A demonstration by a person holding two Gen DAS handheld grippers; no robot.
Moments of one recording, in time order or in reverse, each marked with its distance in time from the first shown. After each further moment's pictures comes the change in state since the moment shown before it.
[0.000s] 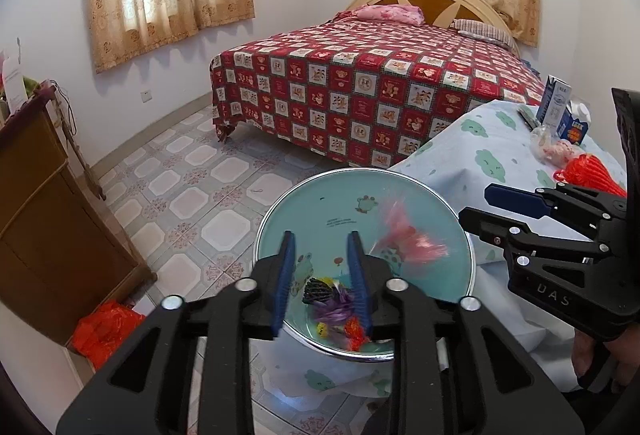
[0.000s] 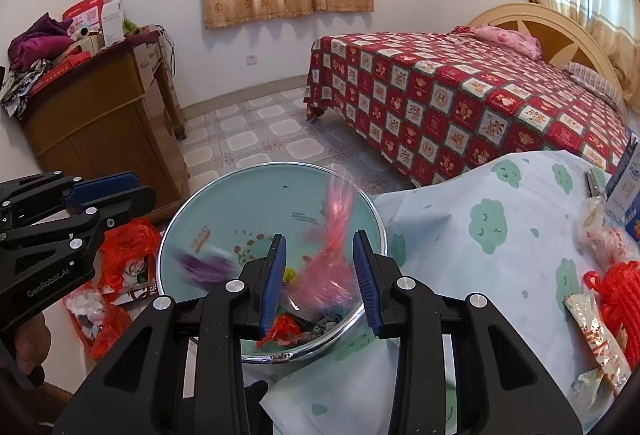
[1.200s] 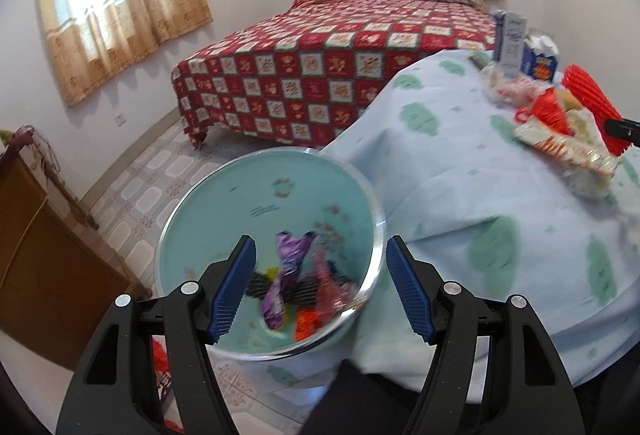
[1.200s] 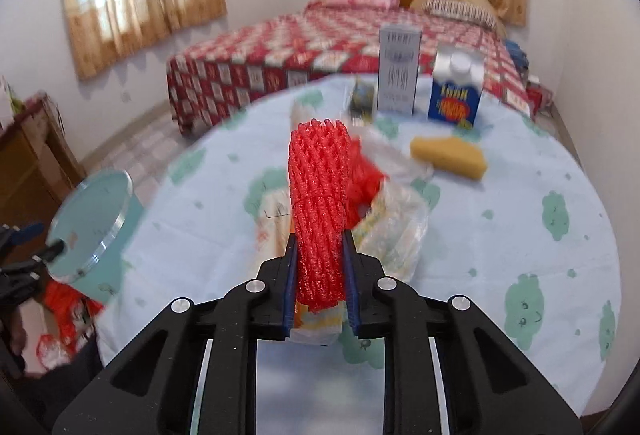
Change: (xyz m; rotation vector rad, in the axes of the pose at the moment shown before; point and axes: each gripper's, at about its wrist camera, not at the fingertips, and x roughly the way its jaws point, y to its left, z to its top) left arm 0.012 -0.112 -0.012 0.177 0.039 -0.026; right arm -0.150 -0.205 -0.093 0.337 -0.046 -0.324
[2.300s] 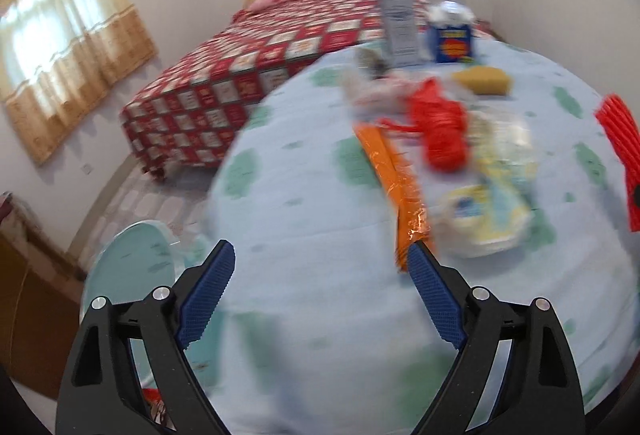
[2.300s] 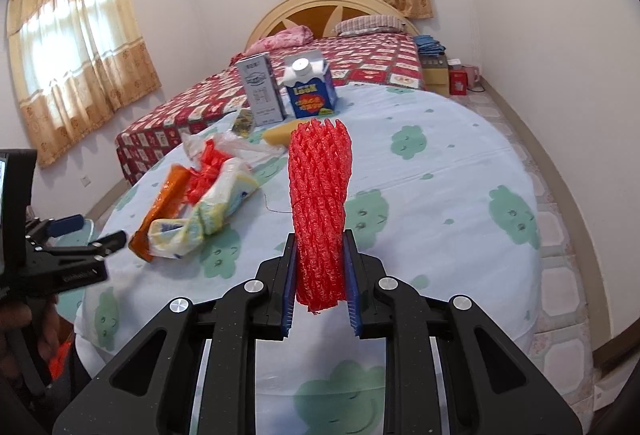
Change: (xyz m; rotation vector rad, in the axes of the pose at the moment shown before) left arm 0.015 -0.163 0.046 0.166 0.015 -0.032; right arm -0.064 -0.099 -0.087 0.245 -0.121 -0.118
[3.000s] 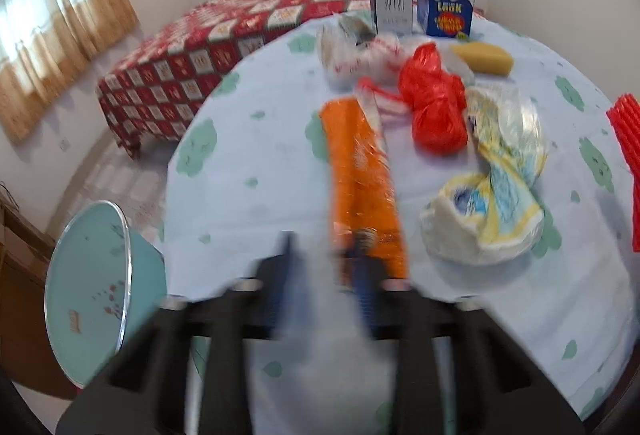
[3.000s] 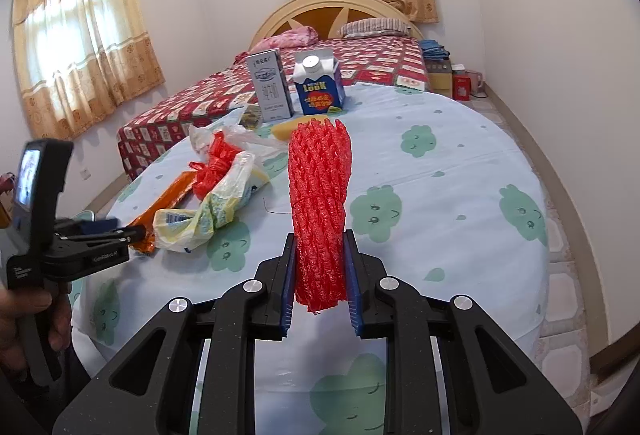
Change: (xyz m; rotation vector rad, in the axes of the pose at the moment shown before) left arm 0.040 -0.016 0.001 -0.024 0.098 -0.105; right arm 0.002 0.013 -0.005 -0.039 -0.013 -0.010
